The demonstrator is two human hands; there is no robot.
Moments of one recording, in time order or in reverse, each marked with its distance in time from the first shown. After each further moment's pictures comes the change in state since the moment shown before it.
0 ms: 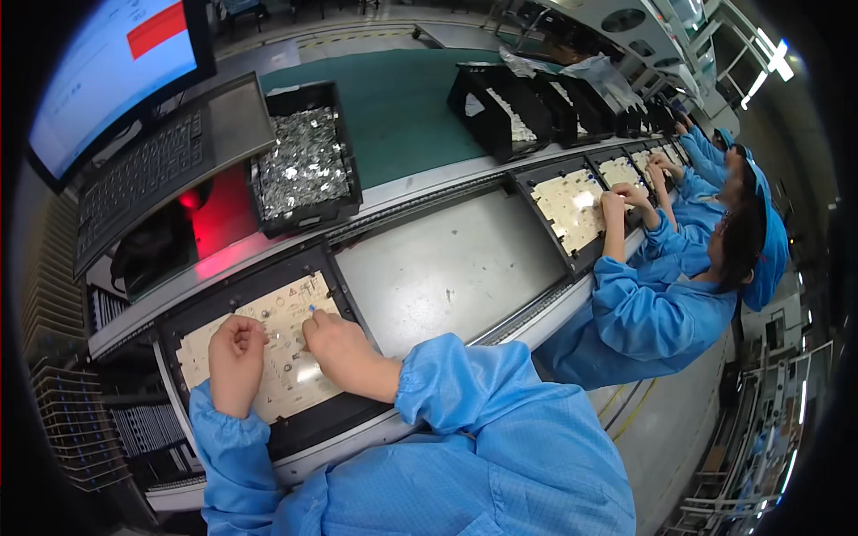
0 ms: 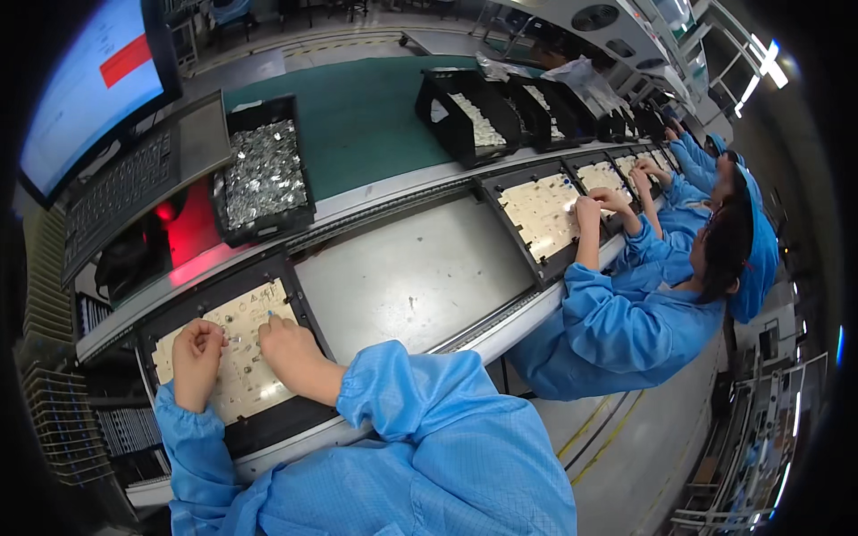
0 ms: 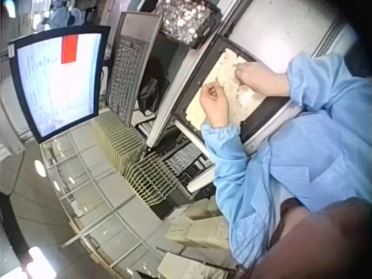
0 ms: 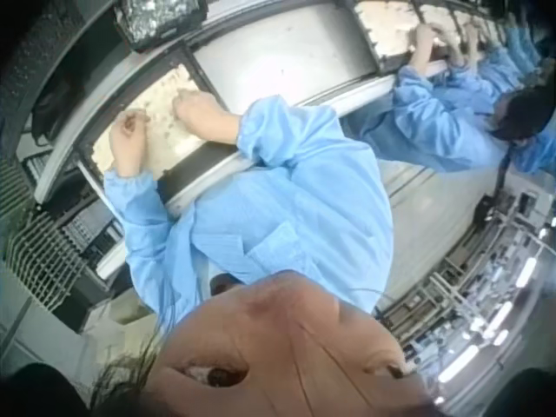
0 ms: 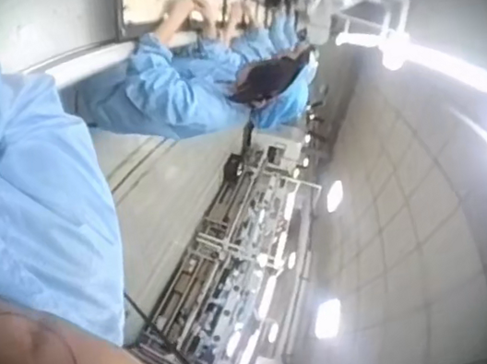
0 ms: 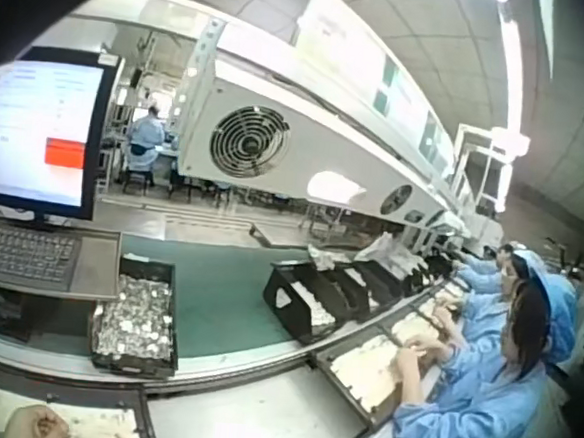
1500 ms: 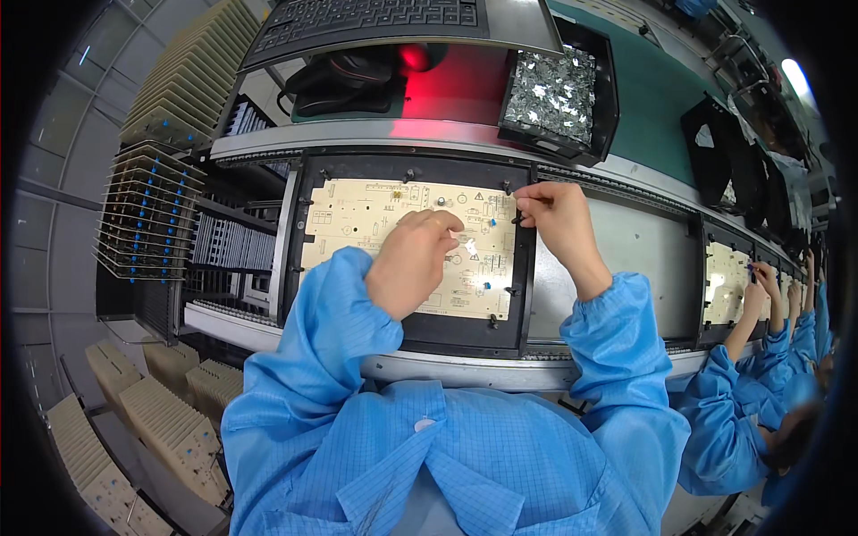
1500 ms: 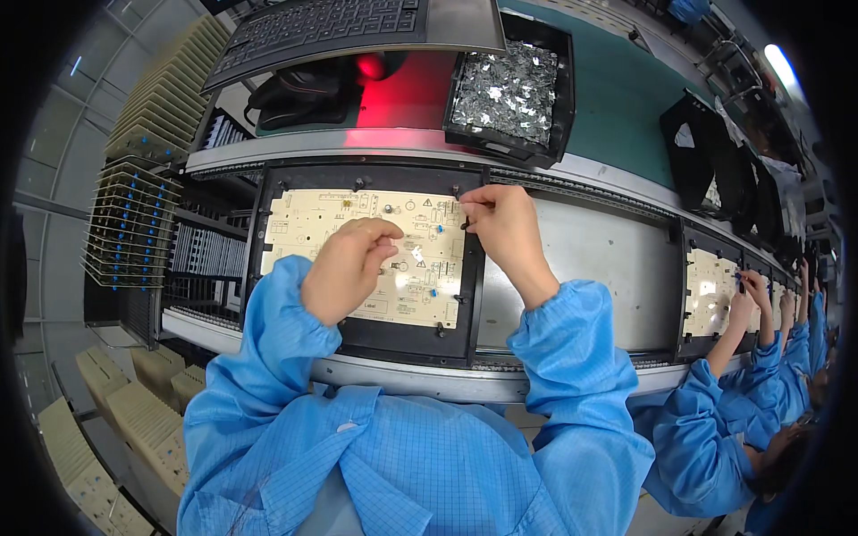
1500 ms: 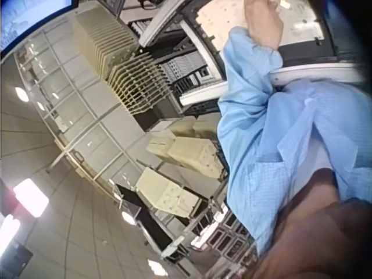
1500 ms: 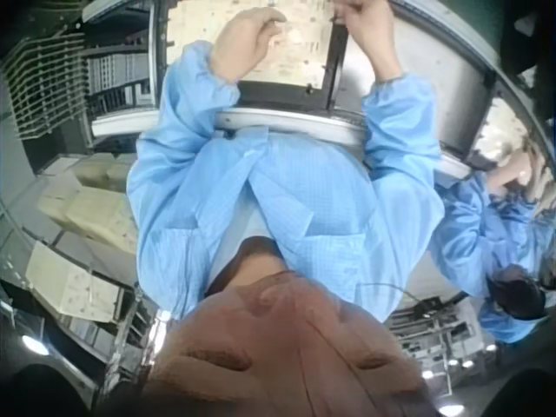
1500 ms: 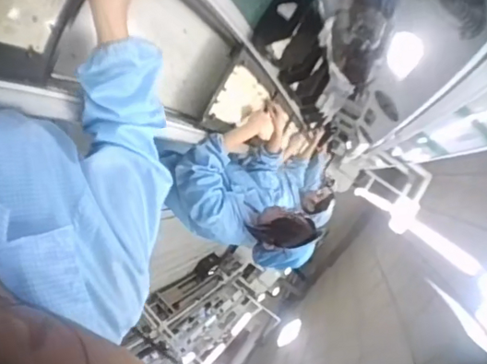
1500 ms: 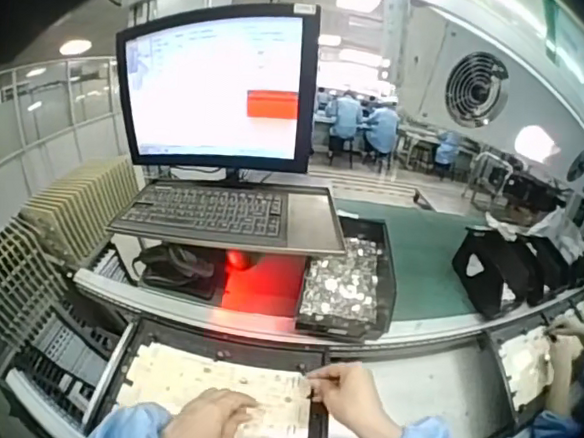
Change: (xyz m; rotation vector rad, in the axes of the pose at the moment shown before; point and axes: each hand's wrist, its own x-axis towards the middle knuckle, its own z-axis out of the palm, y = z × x) left_hand -0.029 0.007 0.026 0.426 0.084 0.303; right_hand 0.075 0.062 -0.049 0.596 -0.142 0.300
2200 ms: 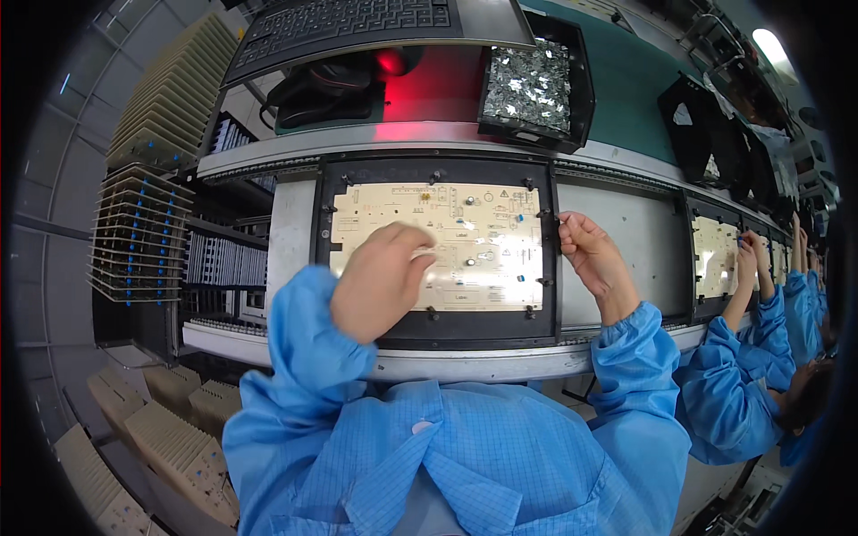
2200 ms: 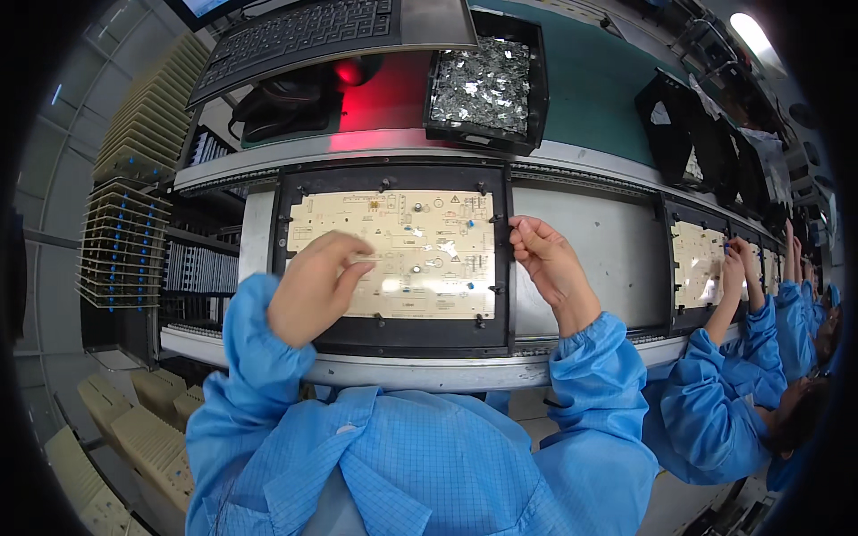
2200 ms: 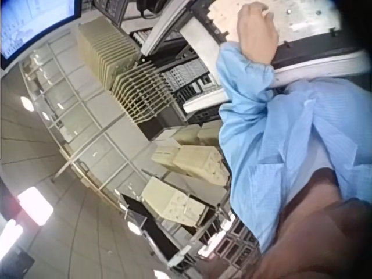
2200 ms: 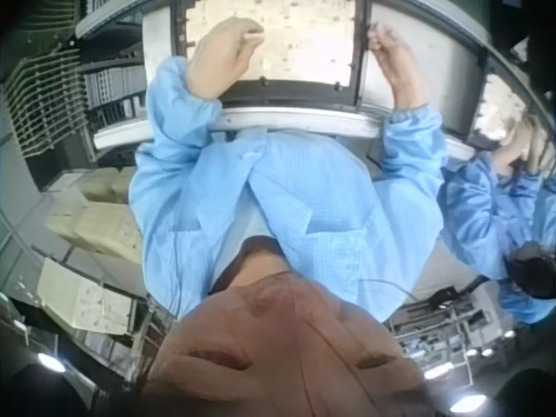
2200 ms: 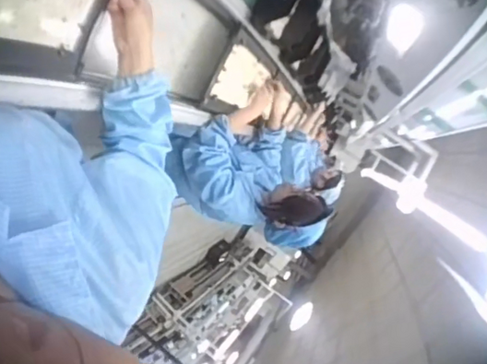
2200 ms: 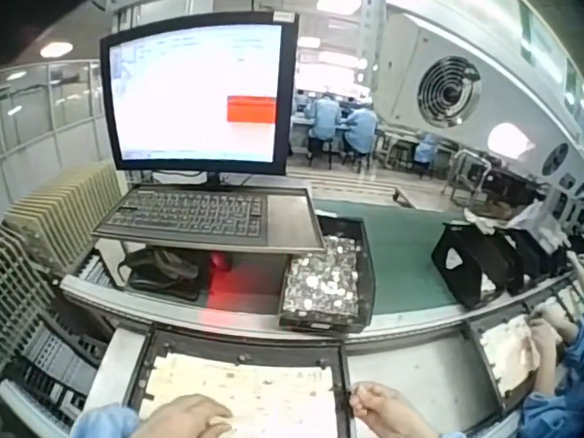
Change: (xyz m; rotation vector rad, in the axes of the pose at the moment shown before) left_hand -0.028 0.007 -0.053 0.086 -0.075 0.062; right_hand -0.059 0.060 -0.051 0.947 -0.132 0.258
